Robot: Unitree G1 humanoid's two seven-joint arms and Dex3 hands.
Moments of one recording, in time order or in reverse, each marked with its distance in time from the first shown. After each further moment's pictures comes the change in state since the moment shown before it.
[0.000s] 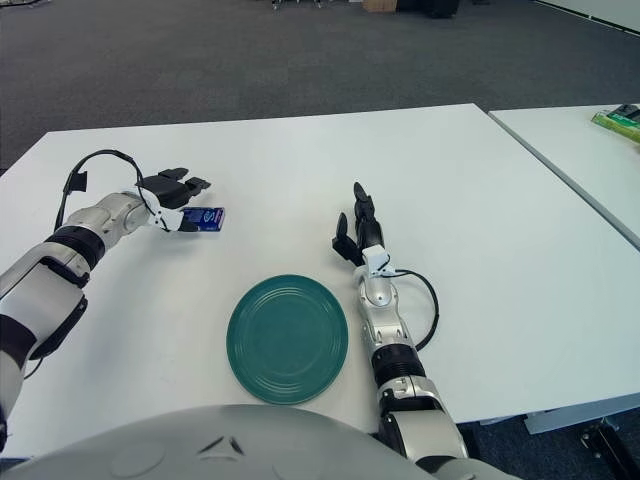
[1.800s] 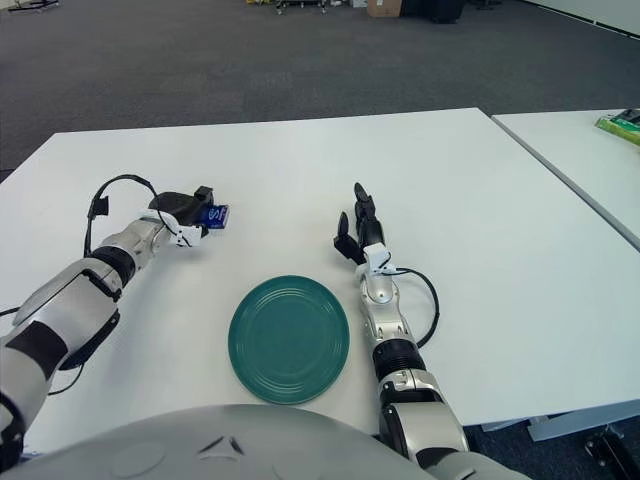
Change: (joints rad) left arm 0.049 -0.153 -0.012 0.135 -0.085 0.117 0.255; right arm -0.028 -0.013 -0.020 0.062 0.008 -0.020 0.007
